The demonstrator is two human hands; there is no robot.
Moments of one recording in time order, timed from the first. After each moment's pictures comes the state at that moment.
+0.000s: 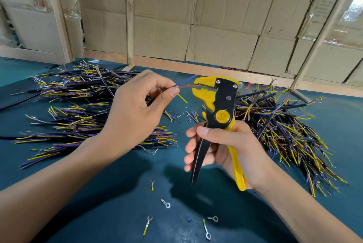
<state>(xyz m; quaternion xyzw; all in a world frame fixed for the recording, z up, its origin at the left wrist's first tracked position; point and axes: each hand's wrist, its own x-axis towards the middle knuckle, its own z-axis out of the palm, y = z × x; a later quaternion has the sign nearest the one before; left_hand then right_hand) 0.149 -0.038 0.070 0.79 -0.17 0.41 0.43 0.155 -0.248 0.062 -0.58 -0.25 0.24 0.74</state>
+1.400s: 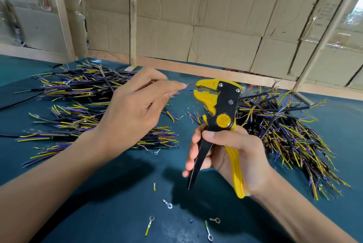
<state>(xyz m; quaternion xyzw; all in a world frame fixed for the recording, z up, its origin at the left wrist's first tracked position) 0.151 -0.023 0.071 0.78 -0.28 0.51 0.24 0.145 -0.240 0.065 -0.54 -0.25 0.28 0.76</state>
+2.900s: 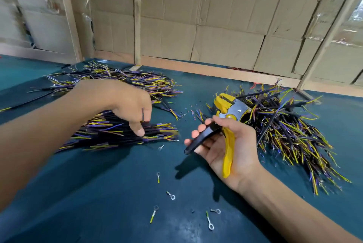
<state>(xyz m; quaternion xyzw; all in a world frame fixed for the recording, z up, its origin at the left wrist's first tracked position) 0.178 0.007 0.119 0.97 -0.03 -0.22 -0.03 0.157 -0.228 0.045 -0.39 -0.07 0.23 0.89</state>
